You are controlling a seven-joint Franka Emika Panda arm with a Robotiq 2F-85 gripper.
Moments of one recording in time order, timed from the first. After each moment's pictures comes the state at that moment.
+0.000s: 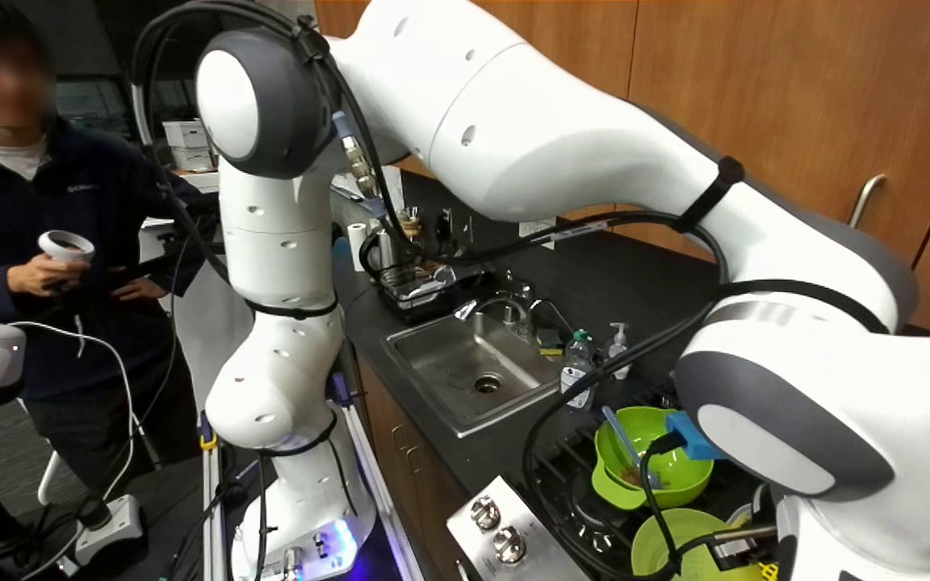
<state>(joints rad) -0.53 0.19 -0.50 -2.02 0.50 1.99 0.60</state>
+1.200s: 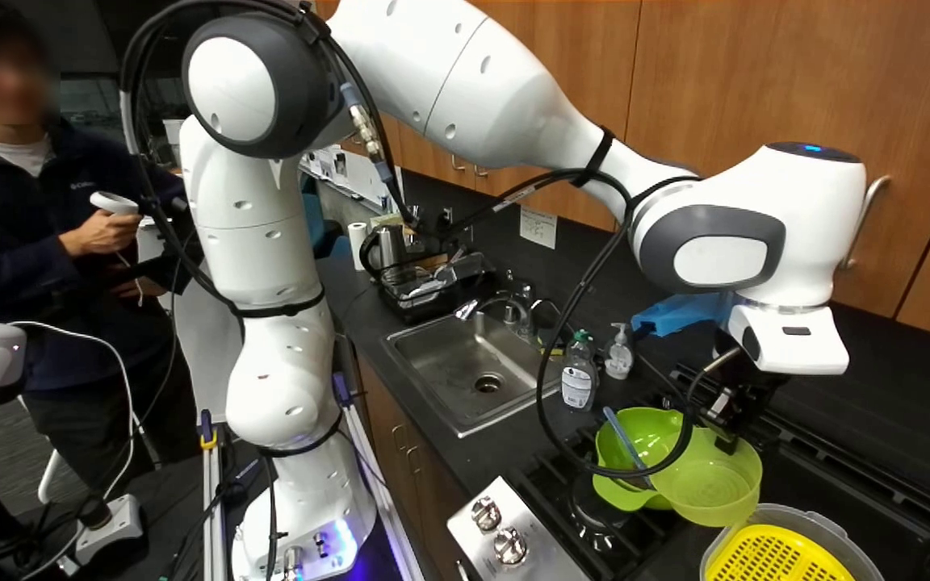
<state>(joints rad) -0.29 0.01 -0.36 -2.13 0.03 2.21 0.84</state>
